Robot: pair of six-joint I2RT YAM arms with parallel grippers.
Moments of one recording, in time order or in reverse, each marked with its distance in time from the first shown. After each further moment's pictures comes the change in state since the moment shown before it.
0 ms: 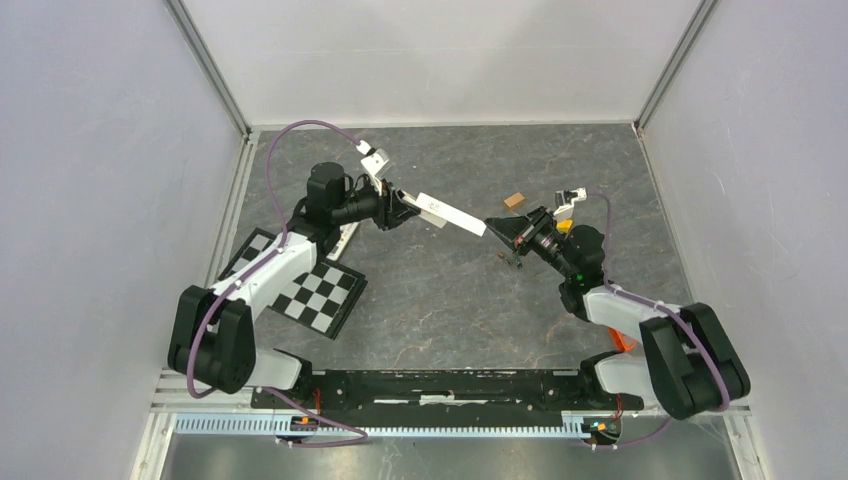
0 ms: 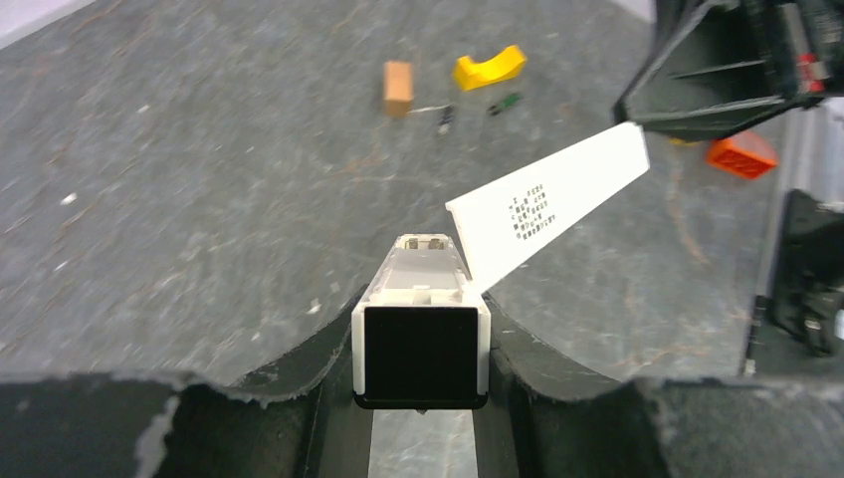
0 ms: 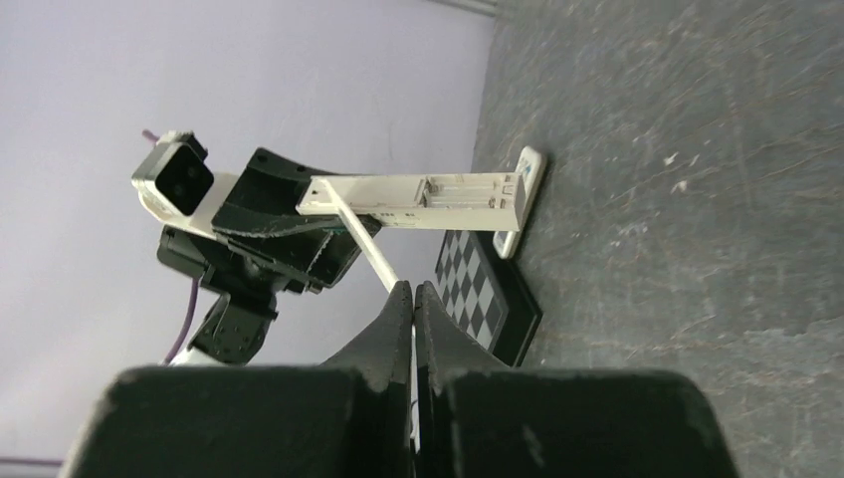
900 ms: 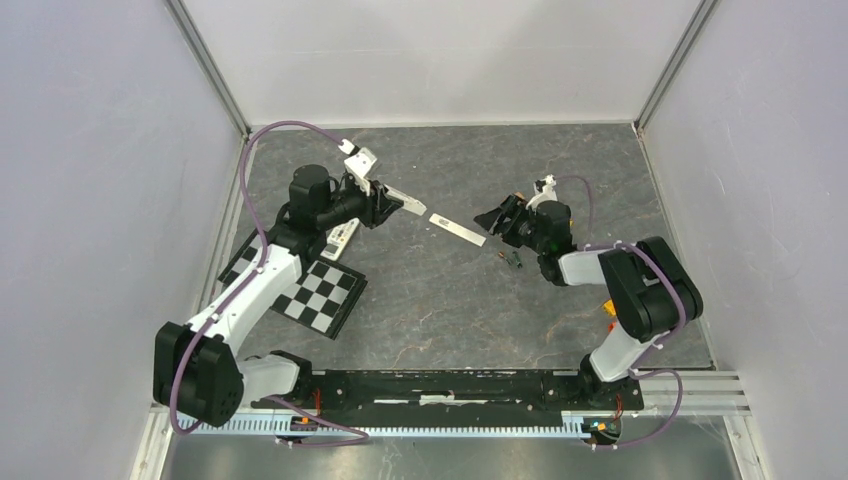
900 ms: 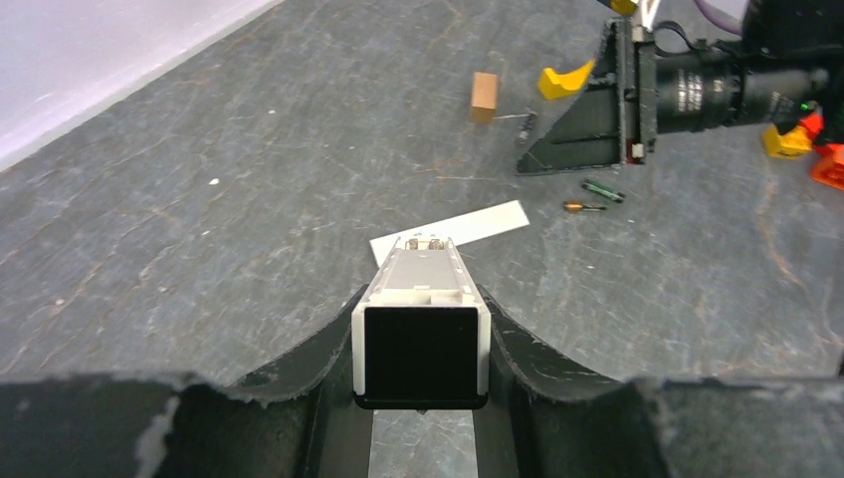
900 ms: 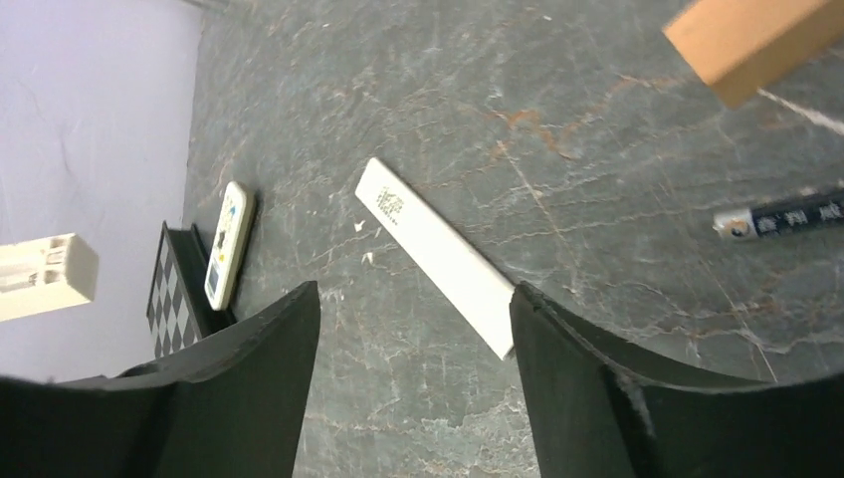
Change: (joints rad) left arm 0.019 -0.156 -0.003 -0.143 -0.225 0.109; right arm 0.000 0.438 0.228 -0.188 0.195 -0.486
